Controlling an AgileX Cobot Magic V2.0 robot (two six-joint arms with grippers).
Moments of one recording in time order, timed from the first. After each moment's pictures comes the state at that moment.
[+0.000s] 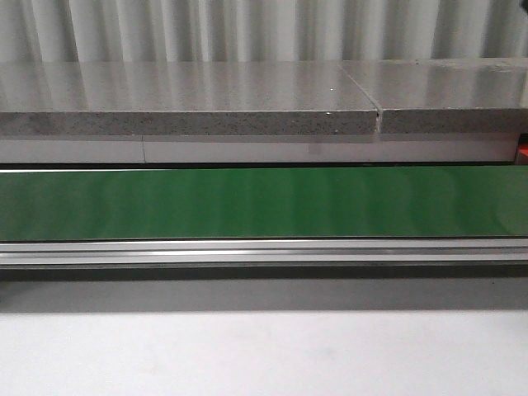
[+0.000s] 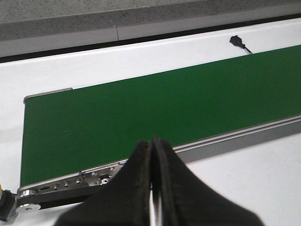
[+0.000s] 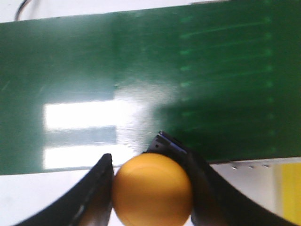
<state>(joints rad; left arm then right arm) -0.15 0.54 -0.68 -0.19 0.76 0.18 0.03 1.29 -1.03 -0.02 0.89 0.24</state>
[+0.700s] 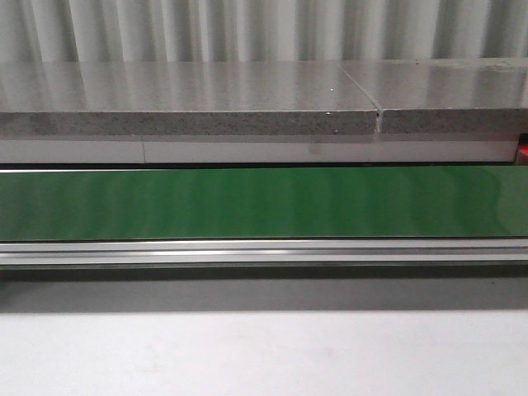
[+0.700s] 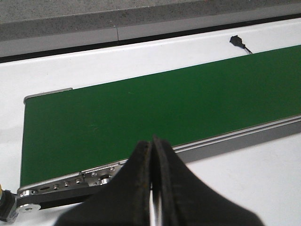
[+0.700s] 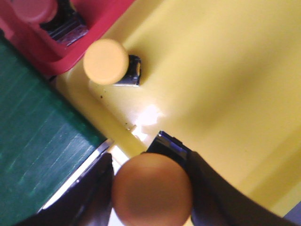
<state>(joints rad) -0.15 0.54 -0.68 -0.19 0.76 0.18 -0.58 1.27 -0.90 0.02 0.82 0.33</state>
